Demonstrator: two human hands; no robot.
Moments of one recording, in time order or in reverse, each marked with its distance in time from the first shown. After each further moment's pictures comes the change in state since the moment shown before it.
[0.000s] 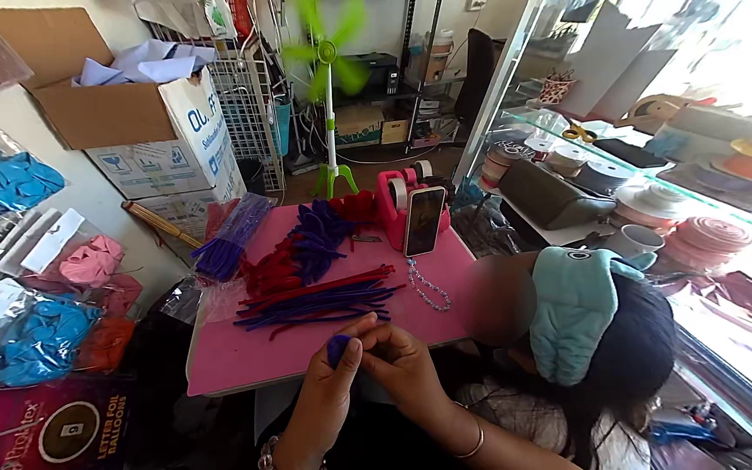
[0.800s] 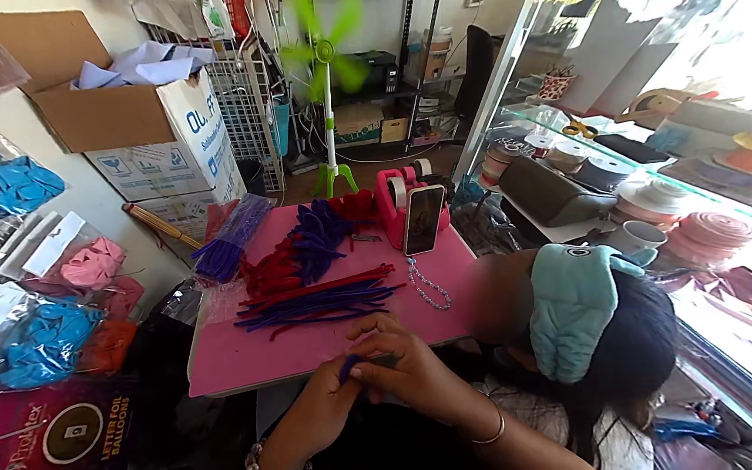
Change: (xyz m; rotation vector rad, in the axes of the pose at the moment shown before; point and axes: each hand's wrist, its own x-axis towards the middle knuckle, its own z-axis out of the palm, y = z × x) left_hand -0.008 0.004 -0.027 0.287 -0.311 -0.176; right_hand 0.015 -0.024 -0.025 -0.427 -0.367 0.034
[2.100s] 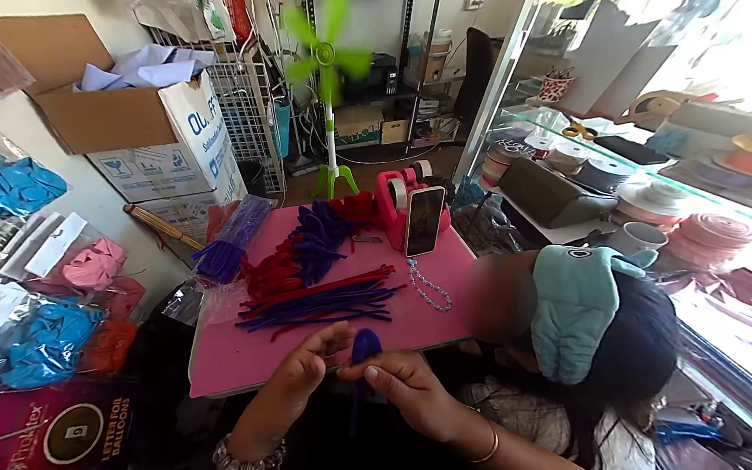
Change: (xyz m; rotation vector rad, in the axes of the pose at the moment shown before) left_hand -0.002 -0.001 -0.040 -0.134 0.007 0.046; right_hand -0.016 0.015 0.018 0.392 0.010 -0.158
